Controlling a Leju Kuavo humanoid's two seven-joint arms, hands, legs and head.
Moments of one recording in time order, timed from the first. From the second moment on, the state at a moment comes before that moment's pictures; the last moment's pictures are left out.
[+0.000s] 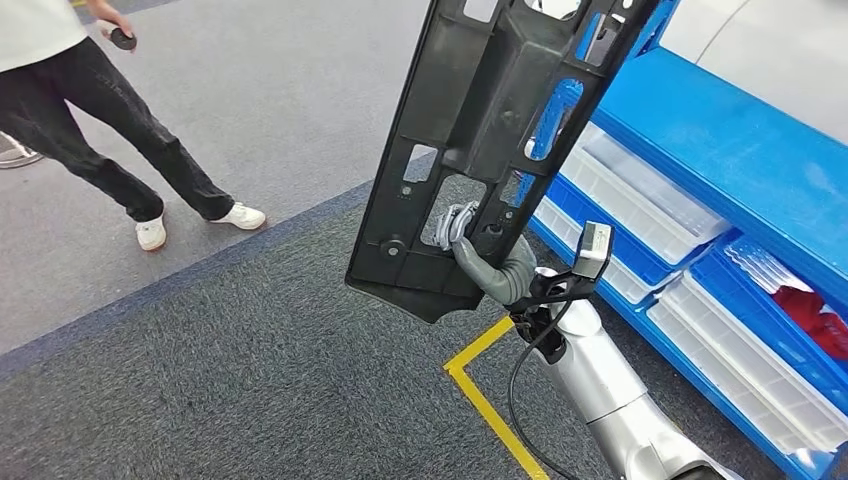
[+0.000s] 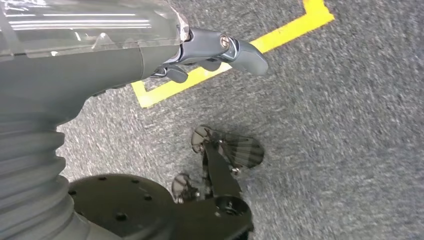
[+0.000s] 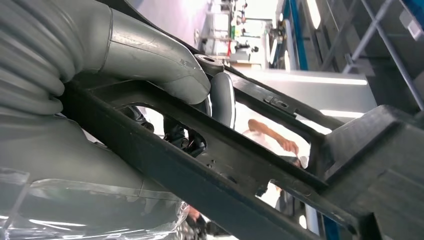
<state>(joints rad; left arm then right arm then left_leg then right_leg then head) -0.12 -0.14 1.30 -0.20 -1.13 0.09 -0.28 -0.52 -0.10 0.42 -1.30 -0.32 0.58 -0.50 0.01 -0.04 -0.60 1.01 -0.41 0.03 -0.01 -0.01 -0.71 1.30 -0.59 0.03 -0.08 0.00</state>
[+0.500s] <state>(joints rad) -0.12 -0.14 1.30 -0.20 -1.14 0.09 -0.29 -0.52 -0.10 0.43 -1.28 -0.32 0.57 -0.50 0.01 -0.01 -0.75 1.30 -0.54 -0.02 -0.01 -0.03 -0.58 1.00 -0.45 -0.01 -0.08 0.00</state>
